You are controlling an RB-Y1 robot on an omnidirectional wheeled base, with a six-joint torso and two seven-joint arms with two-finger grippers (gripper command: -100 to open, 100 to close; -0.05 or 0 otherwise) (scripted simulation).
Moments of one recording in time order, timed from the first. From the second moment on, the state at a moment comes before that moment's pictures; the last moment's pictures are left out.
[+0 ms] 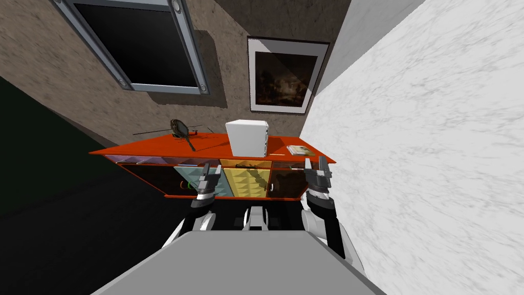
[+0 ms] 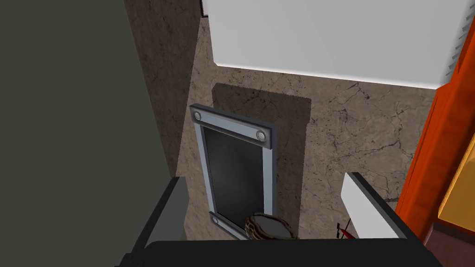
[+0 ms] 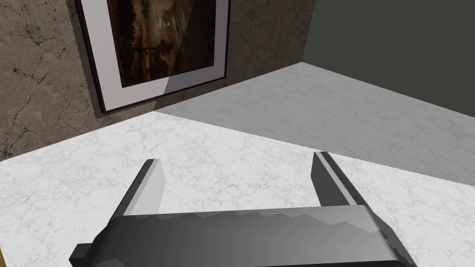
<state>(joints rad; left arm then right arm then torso) 0.47 0.14 -0.05 -1.91 0.07 -0.79 0.07 0.54 0.00 -0.05 -2.29 0.07 -0.58 -0.15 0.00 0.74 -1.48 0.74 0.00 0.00</state>
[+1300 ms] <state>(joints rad) 0.45 0.13 -0.08 -1.62 0.06 -1.02 0.06 0.54 0.00 -0.05 -2.29 0.07 -0.58 -0.15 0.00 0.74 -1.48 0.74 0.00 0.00</state>
